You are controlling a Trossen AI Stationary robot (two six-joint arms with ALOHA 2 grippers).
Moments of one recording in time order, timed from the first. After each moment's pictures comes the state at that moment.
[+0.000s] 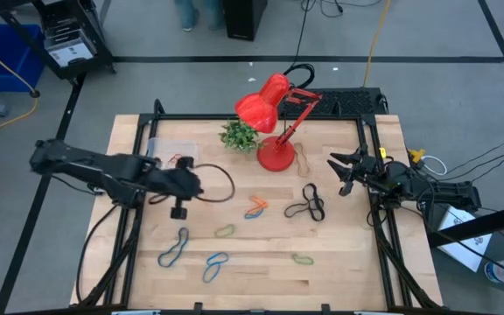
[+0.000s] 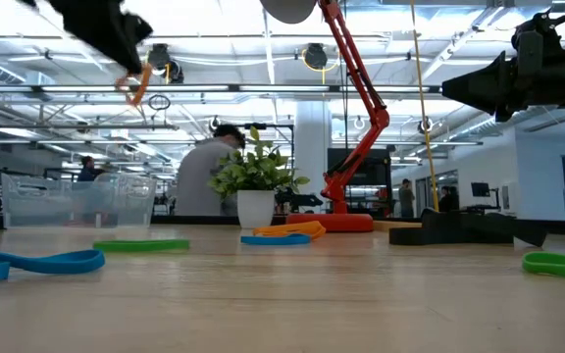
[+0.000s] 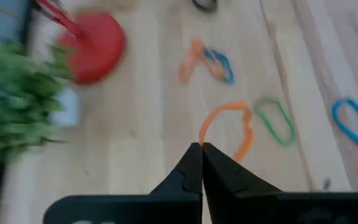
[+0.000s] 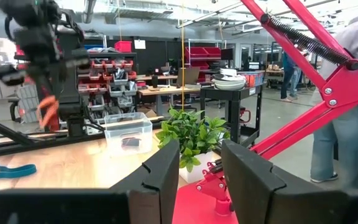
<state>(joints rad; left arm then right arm) -0.19 1.04 0.97 -0.82 -0.22 0.03 -0.08 0.01 0.01 0.13 0.37 -0.02</state>
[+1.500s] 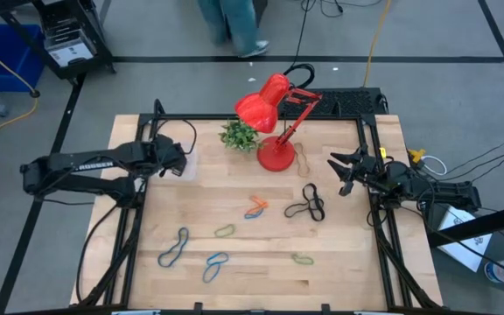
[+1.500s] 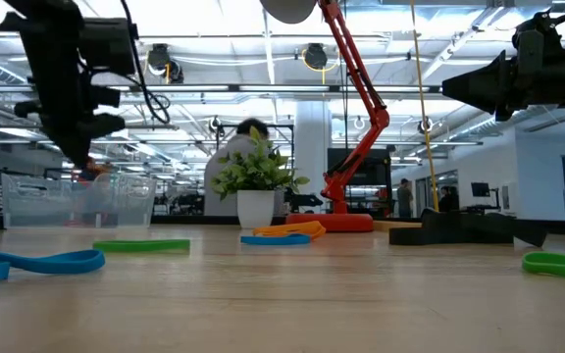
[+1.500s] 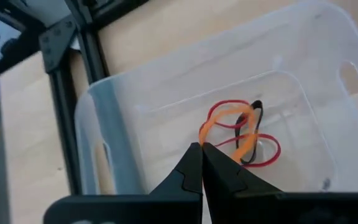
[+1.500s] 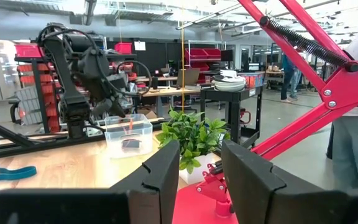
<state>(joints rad) 0.34 1.00 0.64 -0.99 -0.55 -0.74 -0.08 0.01 0.01 0.14 0.37 -0.02</state>
